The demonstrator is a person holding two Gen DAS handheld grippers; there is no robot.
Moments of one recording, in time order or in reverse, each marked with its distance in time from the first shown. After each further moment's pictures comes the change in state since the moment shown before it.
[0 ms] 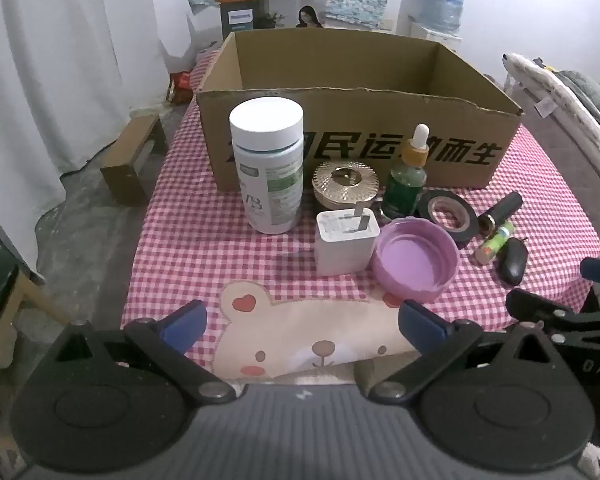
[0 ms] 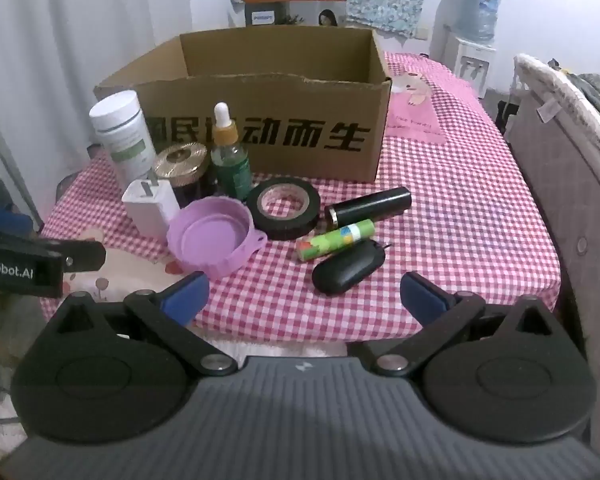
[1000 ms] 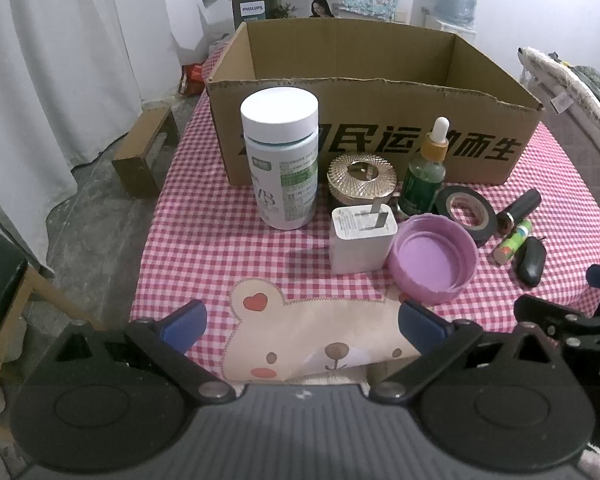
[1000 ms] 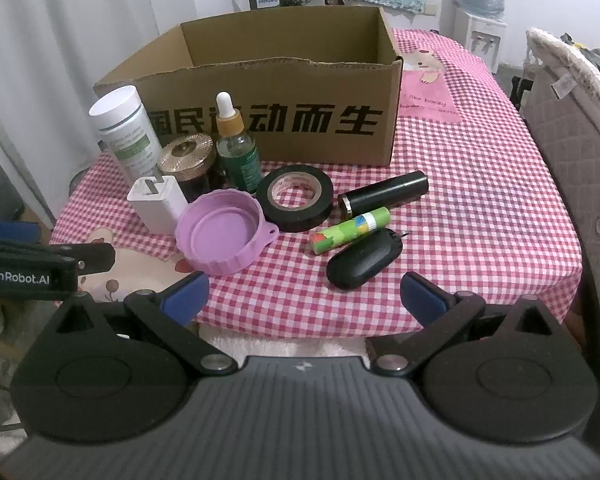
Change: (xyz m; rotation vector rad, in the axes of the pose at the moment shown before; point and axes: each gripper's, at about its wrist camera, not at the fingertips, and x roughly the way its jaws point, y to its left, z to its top) left arm 0.011 0.000 0.000 -0.008 0.014 0.048; right arm 0.011 -0.006 0.006 0.040 0.061 0.058
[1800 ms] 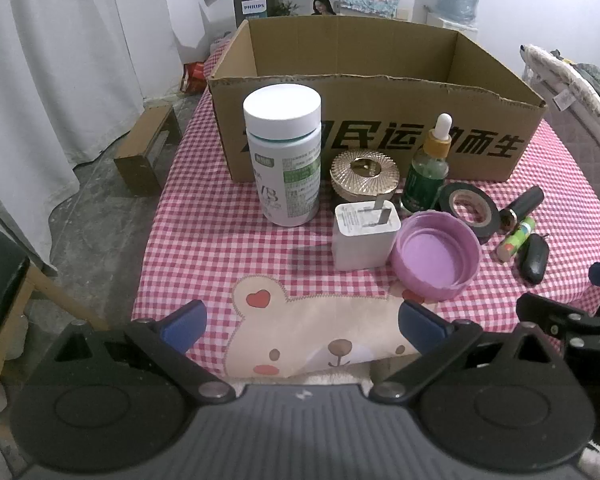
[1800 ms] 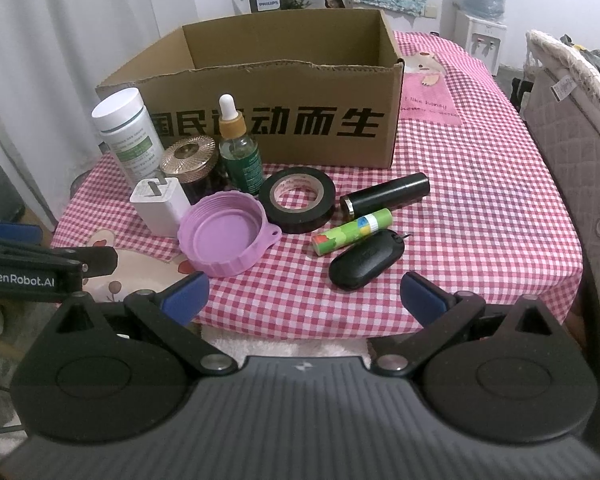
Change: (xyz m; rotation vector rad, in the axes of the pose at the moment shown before) left arm 0.000 0.002 -0.002 -0.001 0.006 0.006; right arm 0.001 -0.001 0.003 -0.006 0.002 0.017
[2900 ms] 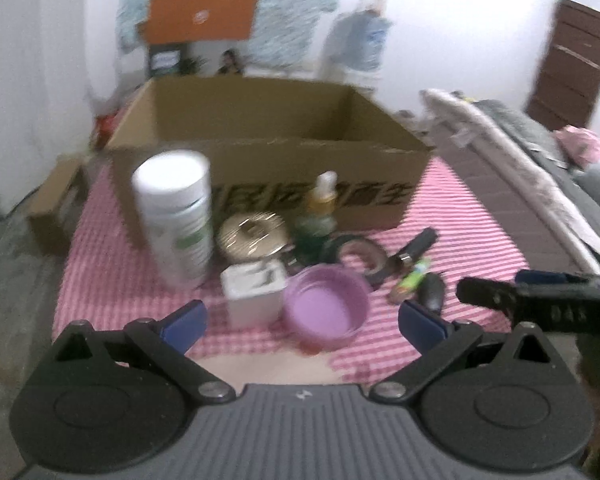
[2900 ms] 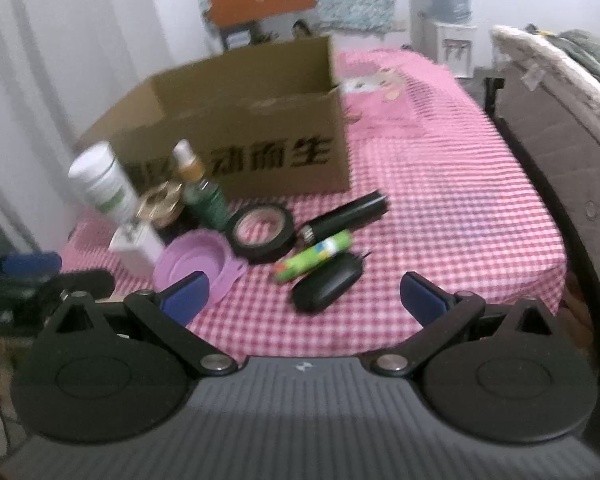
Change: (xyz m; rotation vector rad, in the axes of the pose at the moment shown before) left arm -0.017 -0.022 0.009 0.106 -0.192 -0.306; right arm -0.014 -0.050 -0.001 0.162 -0.127 -0.009
